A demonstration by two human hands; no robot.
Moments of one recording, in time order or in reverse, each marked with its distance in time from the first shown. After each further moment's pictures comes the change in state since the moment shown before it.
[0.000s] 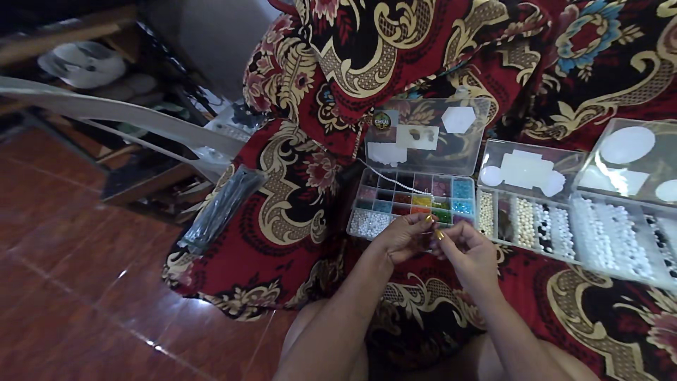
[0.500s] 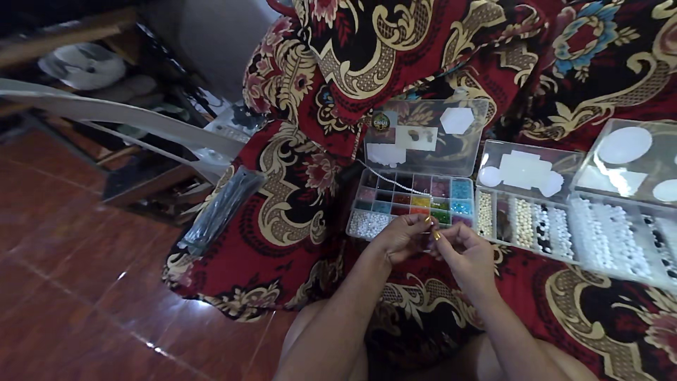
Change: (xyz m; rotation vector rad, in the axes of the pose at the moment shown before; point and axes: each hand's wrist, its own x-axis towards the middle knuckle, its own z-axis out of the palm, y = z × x) left_hand 0.003 -0.001 -0.003 0.078 -0.006 0.024; right_hand 0.000 0.003 0.001 -0.035 0.000 -0.023
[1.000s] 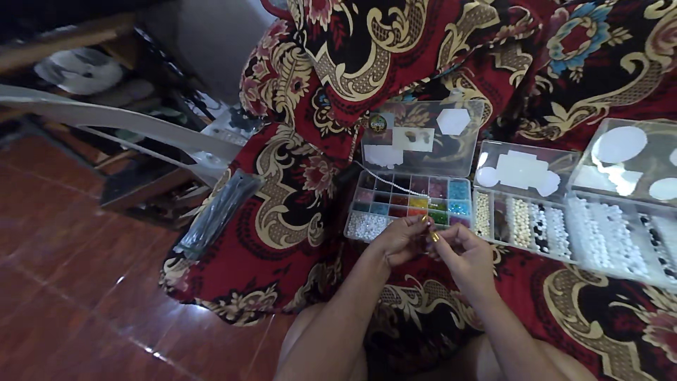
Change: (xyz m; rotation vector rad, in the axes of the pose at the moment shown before) left_hand 0.003 -0.003 0.002 -0.040 -0.032 -0.018; right_hand 0.001 0.001 -0.003 0.001 -0.019 -0.054
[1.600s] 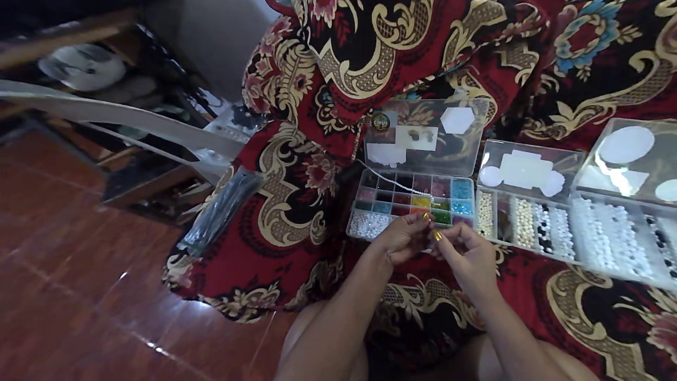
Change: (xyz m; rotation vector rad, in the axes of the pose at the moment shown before) left_hand -0.002 0.002 0.001 -0.032 0.081 0.004; right_hand 0.000 0.001 0.002 -0.003 0.005 0.009
